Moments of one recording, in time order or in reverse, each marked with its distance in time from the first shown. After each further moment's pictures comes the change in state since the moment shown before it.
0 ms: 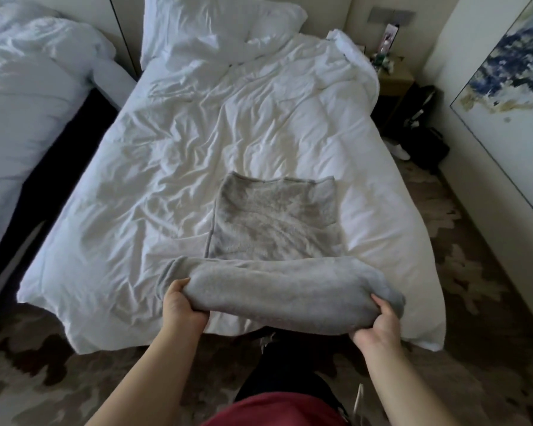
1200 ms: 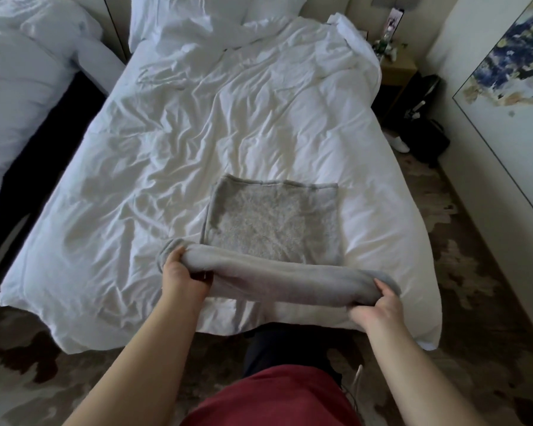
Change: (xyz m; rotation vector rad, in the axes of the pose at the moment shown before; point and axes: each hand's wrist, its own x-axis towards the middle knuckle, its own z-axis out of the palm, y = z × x) left_hand 0.030 0.019 0.076 -0.091 0.074 -0.002; right_hand 0.002 -0.034 0.064 0.153 0.215 0.167
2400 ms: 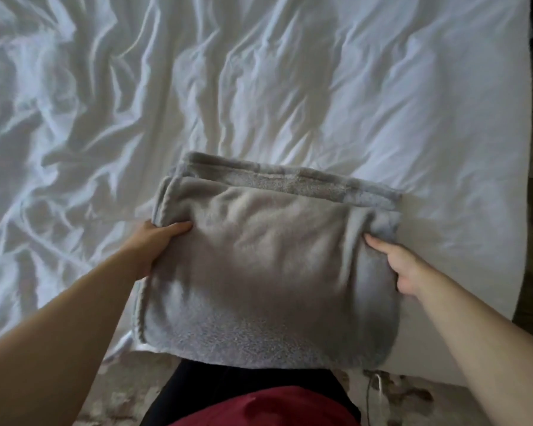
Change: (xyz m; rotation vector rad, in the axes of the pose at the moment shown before) left_hand 0.293 0.029 0.168 1.223 0.105 0.122; right_hand 0.313 -0.076 0.236 -1.285 -0.061 0.157
